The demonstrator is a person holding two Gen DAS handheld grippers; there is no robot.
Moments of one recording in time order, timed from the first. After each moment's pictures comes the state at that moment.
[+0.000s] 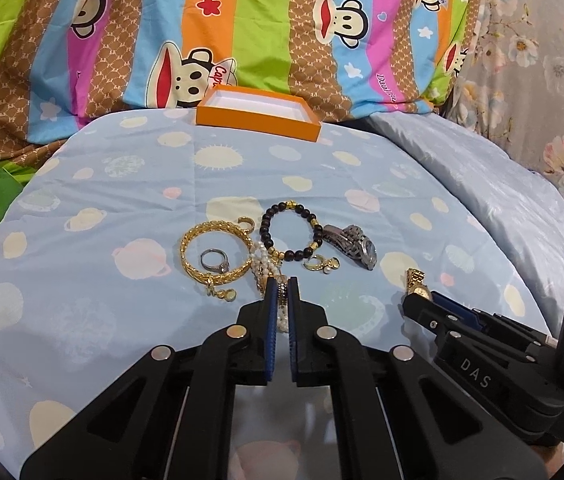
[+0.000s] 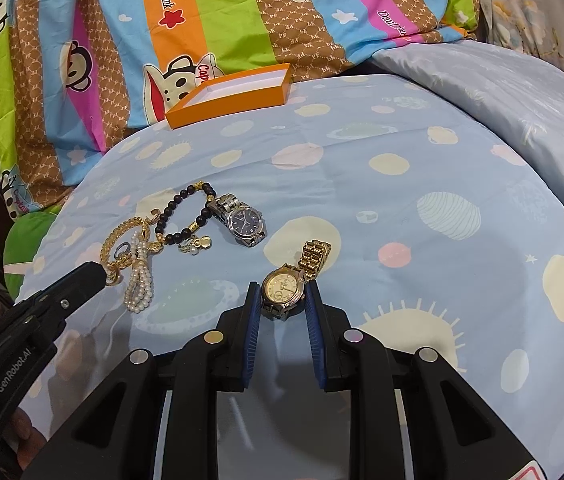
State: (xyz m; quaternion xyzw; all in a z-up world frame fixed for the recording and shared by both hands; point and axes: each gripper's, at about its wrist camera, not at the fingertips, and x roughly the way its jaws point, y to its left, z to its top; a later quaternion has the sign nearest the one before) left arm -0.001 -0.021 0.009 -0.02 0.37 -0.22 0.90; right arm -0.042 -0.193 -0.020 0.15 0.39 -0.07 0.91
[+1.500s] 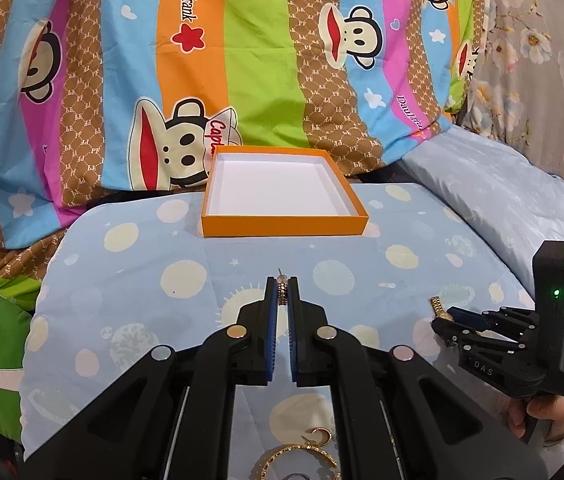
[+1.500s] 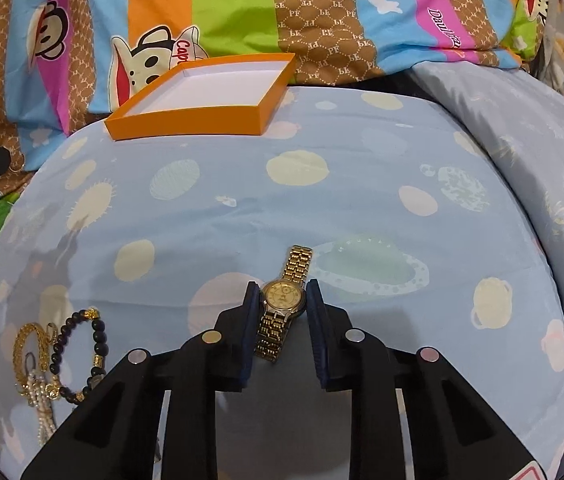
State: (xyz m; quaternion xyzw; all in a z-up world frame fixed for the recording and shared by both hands) left arm 0.170 -0.042 0.066 0.04 0.35 -0.23 0.91; right arm 0.121 -0.265 -0.020 0.07 0.45 -0.05 0.89
